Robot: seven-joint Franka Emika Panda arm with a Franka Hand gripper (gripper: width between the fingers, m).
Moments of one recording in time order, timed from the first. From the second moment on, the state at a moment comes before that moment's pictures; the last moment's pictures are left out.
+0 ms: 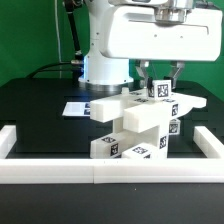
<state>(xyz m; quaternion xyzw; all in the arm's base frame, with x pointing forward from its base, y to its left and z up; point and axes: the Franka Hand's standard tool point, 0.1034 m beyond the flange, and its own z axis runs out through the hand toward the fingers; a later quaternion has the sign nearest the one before) 0.583 0.050 0.124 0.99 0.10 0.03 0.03</state>
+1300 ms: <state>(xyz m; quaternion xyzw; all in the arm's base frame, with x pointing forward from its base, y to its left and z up) 0.583 0.054 0.123 0.94 -0.33 0.04 0.01</state>
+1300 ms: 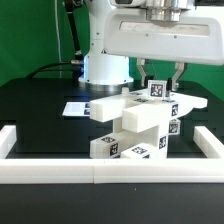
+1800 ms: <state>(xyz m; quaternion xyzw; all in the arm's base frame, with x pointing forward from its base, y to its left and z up) 0.582 0.057 0.123 0.92 -0.39 0.03 0.00</state>
